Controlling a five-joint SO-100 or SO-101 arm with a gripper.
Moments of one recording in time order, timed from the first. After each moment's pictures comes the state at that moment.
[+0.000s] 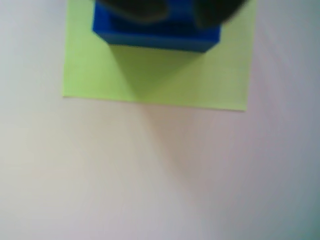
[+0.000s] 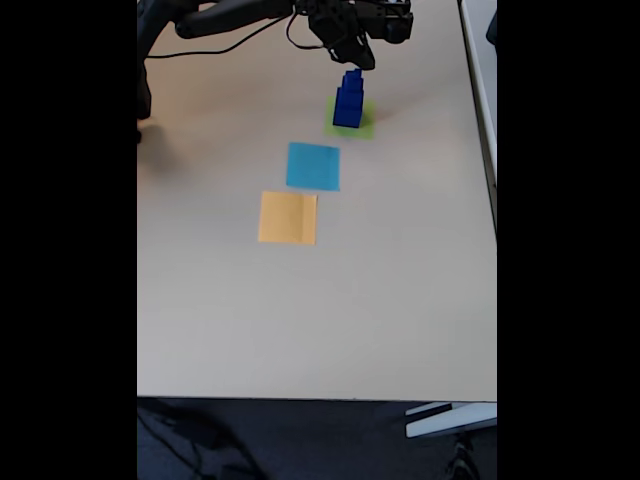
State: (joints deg) arm -2.1 57.0 39.6 64.2 88.9
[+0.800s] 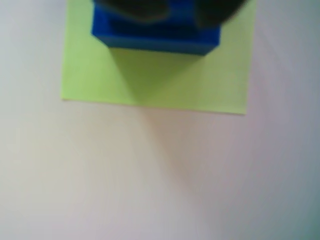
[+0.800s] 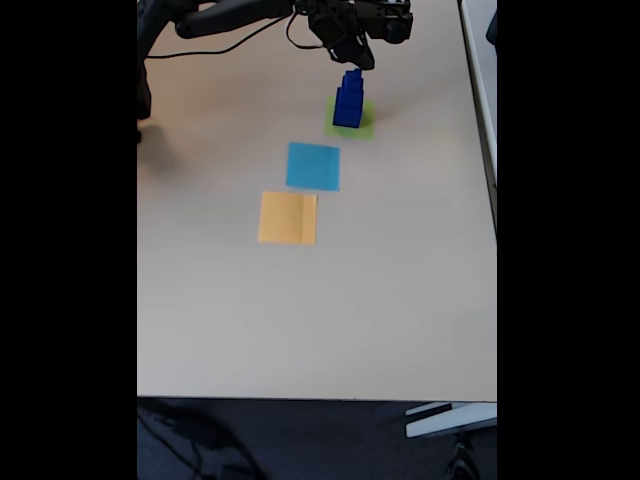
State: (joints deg) arm -2.2 57.0 39.9 64.5 88.9
